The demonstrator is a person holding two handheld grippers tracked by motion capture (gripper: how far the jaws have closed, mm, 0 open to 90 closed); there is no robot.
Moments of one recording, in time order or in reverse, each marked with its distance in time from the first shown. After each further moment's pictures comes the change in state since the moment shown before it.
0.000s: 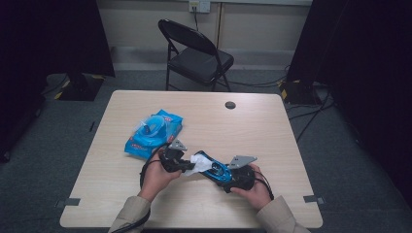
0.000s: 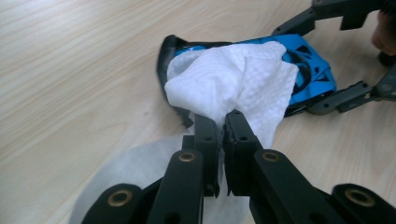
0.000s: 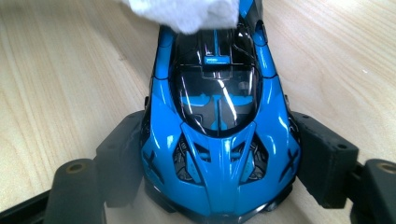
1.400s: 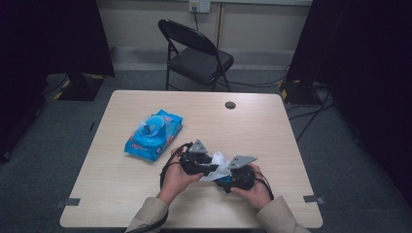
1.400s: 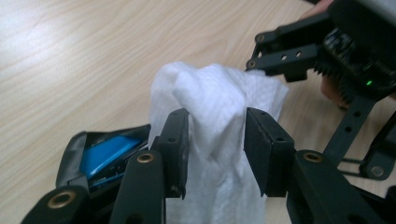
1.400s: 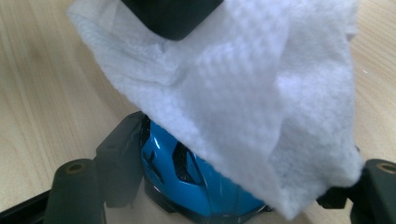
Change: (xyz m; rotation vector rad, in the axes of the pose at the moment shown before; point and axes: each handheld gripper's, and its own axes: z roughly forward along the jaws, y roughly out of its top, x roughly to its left) left arm -0.048 0.032 0.034 -0.114 -0.058 0.119; right arm 0.000 0.000 0.000 0.000 0.000 -0.001
